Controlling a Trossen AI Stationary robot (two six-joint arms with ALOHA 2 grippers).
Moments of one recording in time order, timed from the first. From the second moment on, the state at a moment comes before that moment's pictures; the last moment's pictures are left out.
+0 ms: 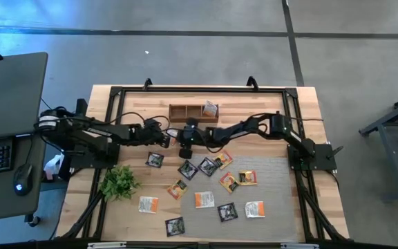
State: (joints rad) left arm 0.16 1.33 0.39 -0.02 -0.34 -0.97; right arm -0.09 2.31 1.43 0.26 0.23 -0.12
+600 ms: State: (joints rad) left arm 0.16 1.36 0.39 0.00 -0.37 -0.92; right arm -0.09 2.32 1.44 0.16 0.12 -0.08
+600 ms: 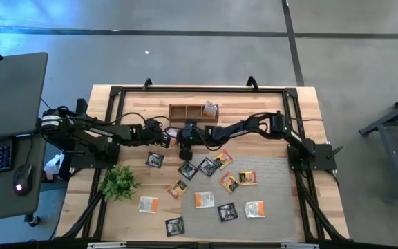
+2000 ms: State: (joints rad) left arm 0.16 1.34 0.45 -0.02 -0.17 -0.71; right arm -0.03 2.32 1.44 0.08 0.12 0.00
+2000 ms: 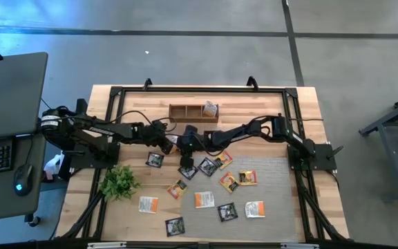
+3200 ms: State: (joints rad) left arm 0.16 1.35 0.45 -0.04 0.01 -0.77; right arm 0.00 2.32 1.44 0.09 0.15 -0.02
